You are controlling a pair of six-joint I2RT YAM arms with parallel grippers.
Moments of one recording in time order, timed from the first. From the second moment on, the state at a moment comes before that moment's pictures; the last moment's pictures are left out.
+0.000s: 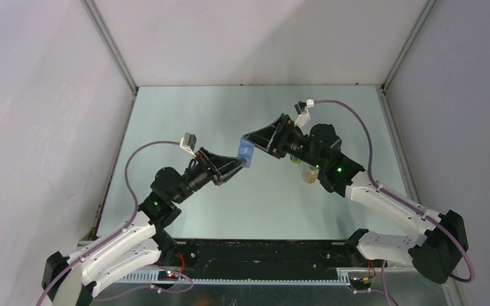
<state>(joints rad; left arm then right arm) -0.73 0.72 0.45 0.43 0.19 -1.42 0.75 1.16 0.93 0.23 -0.24 1.11</state>
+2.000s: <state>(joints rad) -0.73 1.59 0.20 1.01 0.03 -1.36 0.66 0.73 0.81 -0.45 0.24 0.98</state>
